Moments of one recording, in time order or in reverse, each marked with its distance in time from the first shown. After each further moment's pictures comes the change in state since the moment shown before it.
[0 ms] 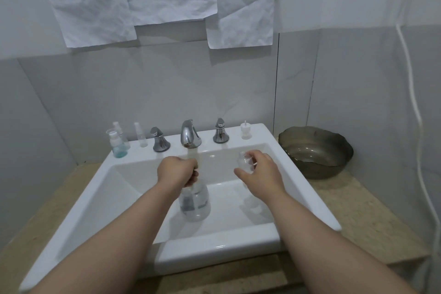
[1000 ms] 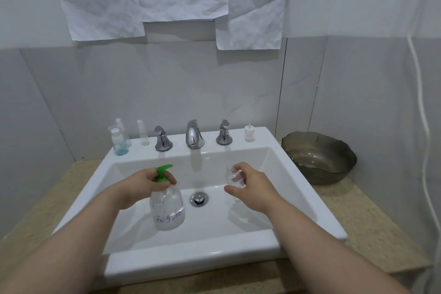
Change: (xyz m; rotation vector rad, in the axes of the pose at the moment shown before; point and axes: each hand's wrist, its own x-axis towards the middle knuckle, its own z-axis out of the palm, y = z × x) left_hand 0.055 -0.055 -0.099 0.256 -0.506 0.088; right_hand -0.008 -0.006 0.015 -0.081 -0.292 -0.063
